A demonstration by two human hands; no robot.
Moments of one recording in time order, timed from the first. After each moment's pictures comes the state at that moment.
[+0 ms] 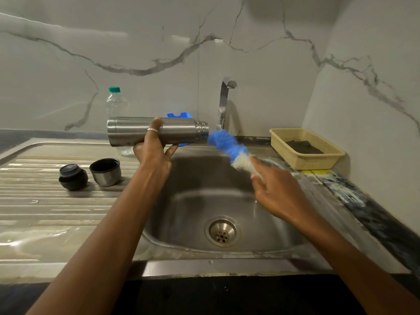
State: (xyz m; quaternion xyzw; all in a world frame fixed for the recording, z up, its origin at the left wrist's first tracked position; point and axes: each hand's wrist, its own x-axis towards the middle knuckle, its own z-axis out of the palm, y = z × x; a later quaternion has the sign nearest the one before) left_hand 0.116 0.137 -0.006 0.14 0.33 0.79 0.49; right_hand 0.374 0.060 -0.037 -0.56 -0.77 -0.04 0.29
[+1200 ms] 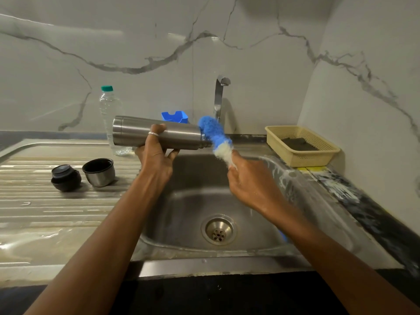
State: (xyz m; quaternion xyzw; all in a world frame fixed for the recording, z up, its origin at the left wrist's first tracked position) left_hand 0.128 0.141 -0.020 0.15 0.31 0.78 0.52; right_hand 0.338 0.067 -0.029 -0.56 -0.77 -0.01 0.31
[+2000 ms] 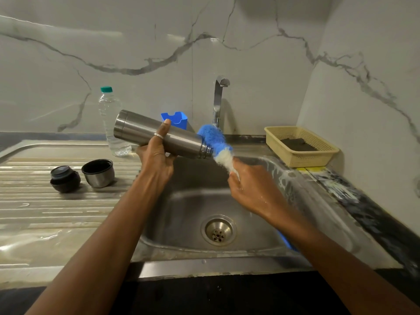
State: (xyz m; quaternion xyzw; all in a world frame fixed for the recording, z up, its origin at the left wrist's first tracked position) left_hand 0.128 0.150 -0.019 0.15 0.27 0.79 0.53; right_hand 0.342 0.062 -0.031 -0.55 -0.78 -0.02 0.30
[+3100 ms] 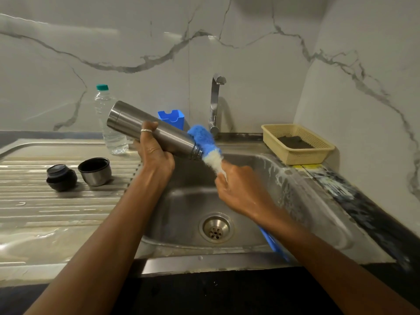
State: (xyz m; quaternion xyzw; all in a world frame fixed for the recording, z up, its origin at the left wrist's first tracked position) left_hand 0.134 0.154 -0.015 0.11 0.24 0.82 0.51; right_hand 0.326 0.055 -0.033 -0.53 -0.79 0.02 0.30
